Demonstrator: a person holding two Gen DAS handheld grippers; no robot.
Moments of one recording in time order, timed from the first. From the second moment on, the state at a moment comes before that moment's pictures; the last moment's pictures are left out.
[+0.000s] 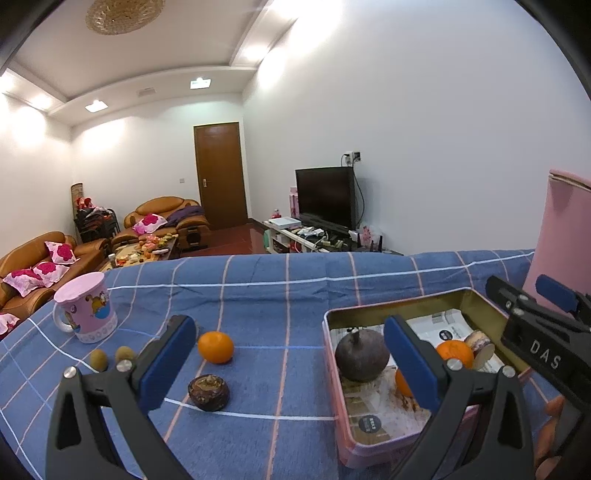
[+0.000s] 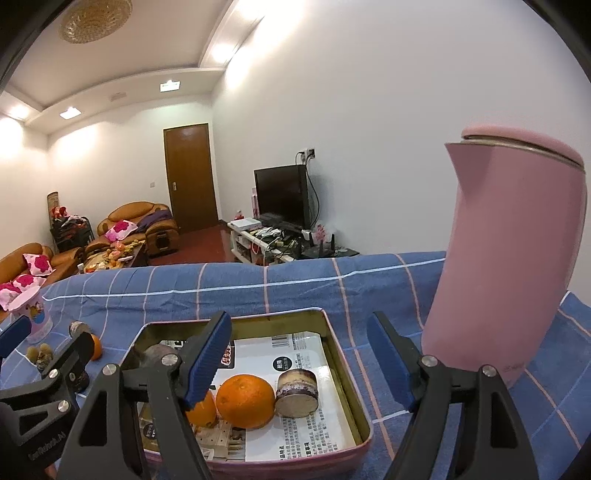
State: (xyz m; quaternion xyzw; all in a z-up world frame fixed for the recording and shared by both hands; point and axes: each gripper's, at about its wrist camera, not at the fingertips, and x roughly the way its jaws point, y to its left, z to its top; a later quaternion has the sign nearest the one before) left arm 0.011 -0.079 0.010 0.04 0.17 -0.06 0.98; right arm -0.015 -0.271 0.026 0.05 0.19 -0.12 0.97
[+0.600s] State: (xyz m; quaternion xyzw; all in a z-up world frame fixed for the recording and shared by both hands) left arm 0.007 -0.048 0.010 0.04 0.18 -0.06 0.98; right arm -0.026 -0.242 0.026 0.05 0.18 -0.13 0.97
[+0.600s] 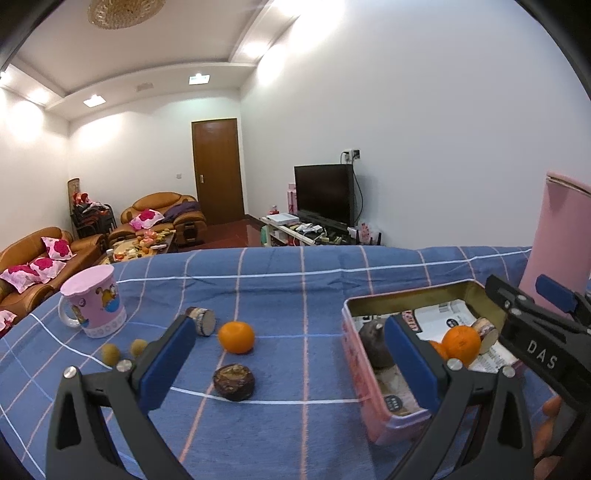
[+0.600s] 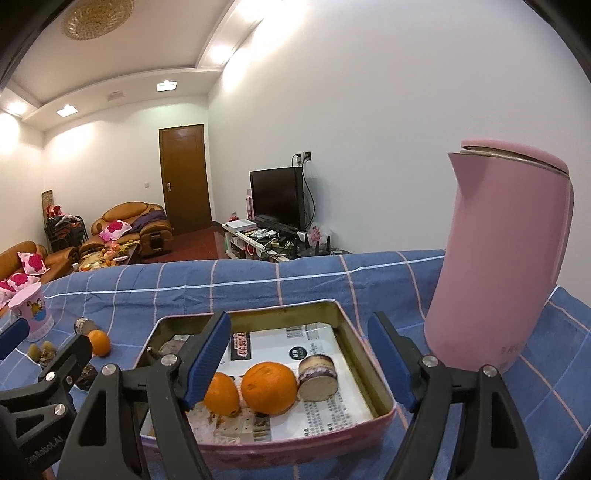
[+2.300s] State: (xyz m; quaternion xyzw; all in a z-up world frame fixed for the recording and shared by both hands) left arm 0.083 0.188 -0.010 -0.02 0.28 0.10 0.95; right arm 0.054 -0.053 -0.007 0.01 0.34 0.05 0.94
